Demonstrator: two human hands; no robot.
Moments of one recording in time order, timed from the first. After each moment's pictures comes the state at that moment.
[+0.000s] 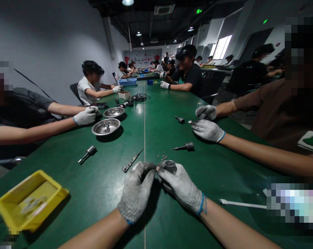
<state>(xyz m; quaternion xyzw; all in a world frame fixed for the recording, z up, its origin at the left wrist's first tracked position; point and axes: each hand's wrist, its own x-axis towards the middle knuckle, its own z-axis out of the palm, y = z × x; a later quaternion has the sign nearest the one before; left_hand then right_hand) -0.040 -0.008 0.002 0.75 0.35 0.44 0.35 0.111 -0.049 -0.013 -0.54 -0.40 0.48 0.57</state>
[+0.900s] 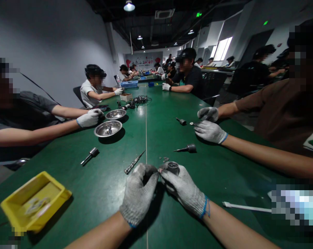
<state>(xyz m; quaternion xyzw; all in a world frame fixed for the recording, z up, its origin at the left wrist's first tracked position) -0.040 -0.009 0.001 0.75 0.37 0.45 0.32 0.109 -0.049 -0.012 -0.53 -0.36 0.50 0.58</state>
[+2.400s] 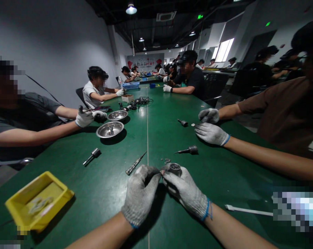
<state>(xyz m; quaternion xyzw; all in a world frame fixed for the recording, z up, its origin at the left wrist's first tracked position) -0.041 -0.010 0.001 0.75 0.37 0.44 0.33 0.111 -0.048 -0.019 -0.51 -0.37 0.51 0.59</state>
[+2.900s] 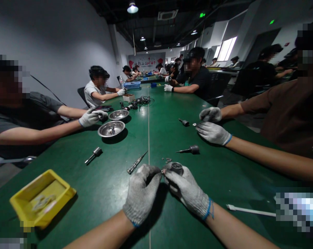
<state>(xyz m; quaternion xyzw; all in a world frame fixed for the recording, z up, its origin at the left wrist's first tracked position) -0.042 -0.009 0.001 0.76 0.36 0.44 0.31 0.110 -0.048 -0.016 -0.51 -0.34 0.51 0.60</state>
